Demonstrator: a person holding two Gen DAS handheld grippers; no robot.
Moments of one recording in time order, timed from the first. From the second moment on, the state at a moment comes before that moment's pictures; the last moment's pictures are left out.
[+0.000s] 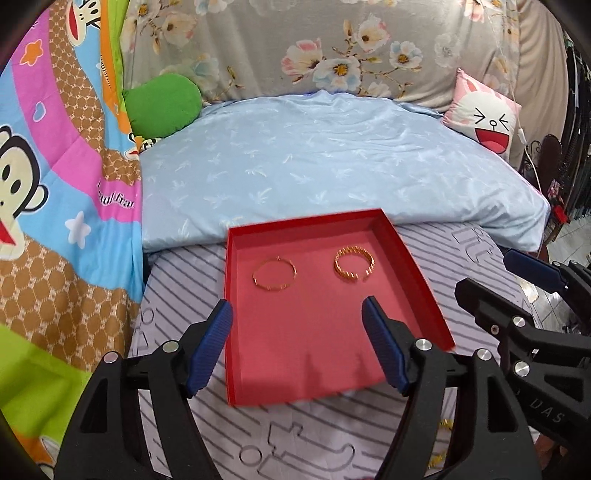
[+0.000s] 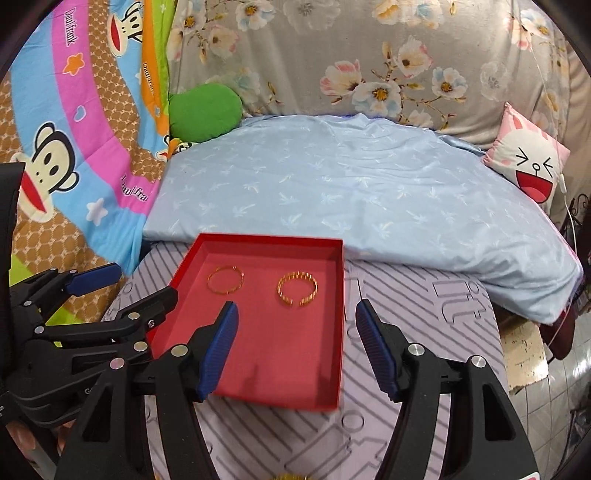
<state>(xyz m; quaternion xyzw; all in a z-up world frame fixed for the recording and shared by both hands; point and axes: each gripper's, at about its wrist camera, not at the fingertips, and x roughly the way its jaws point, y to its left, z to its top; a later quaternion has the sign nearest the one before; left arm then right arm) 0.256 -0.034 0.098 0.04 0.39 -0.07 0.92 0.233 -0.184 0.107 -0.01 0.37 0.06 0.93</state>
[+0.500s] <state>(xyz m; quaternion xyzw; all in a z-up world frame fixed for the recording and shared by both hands) 0.145 -0.023 0.039 0.04 0.42 -0.07 0.90 0.120 -0.185 0.059 -0.01 0.39 0.05 0.92</state>
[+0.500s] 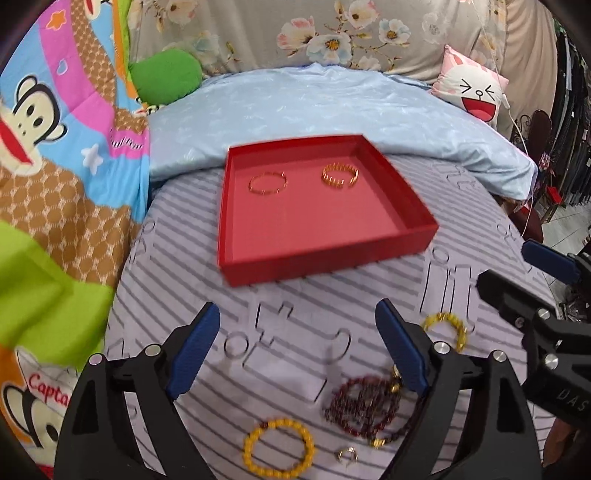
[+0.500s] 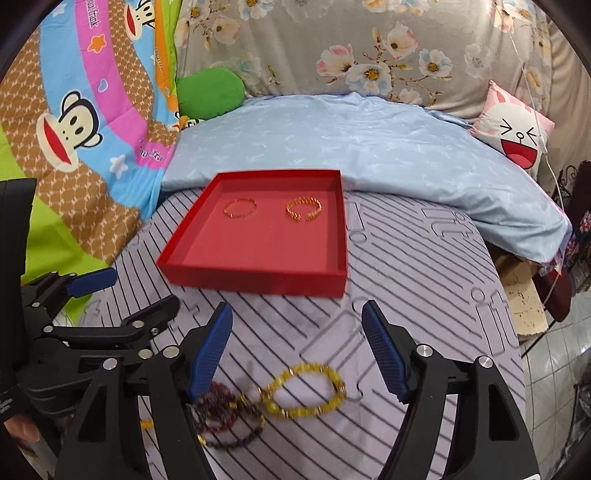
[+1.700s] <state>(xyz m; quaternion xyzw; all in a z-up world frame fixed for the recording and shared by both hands) 0.096 -0.003 -0.021 0.01 0.46 -0.02 0.89 0.127 -0.217 -0.040 -0.01 0.46 -0.03 0.89</state>
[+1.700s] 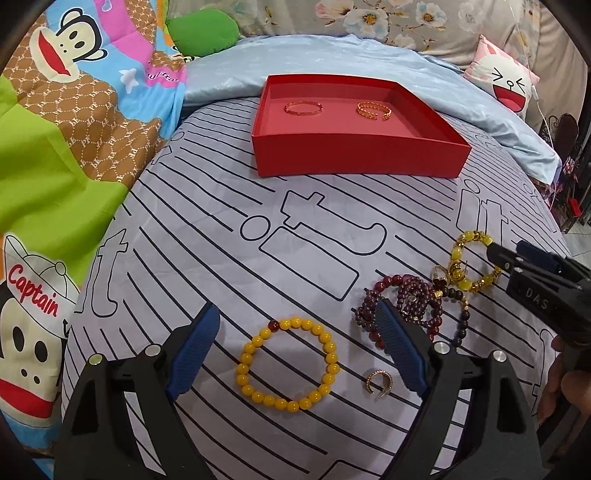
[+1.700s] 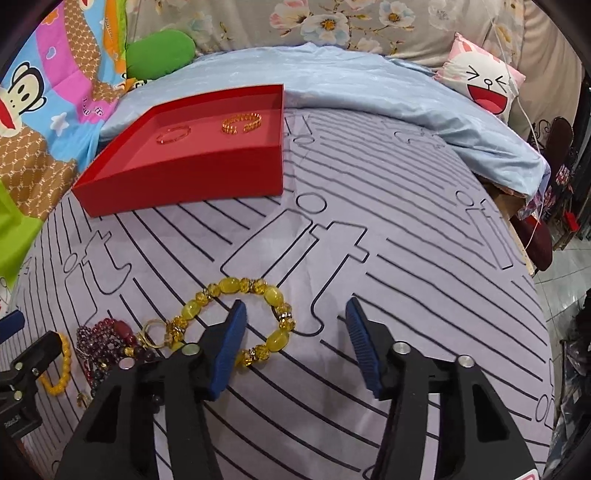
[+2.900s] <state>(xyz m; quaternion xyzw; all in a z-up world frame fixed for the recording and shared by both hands) 0.107 -0.023 -0.042 -0.02 0.49 -0.10 0.87 0.080 -0.214 -0.043 0.04 0.48 0.01 0.88</state>
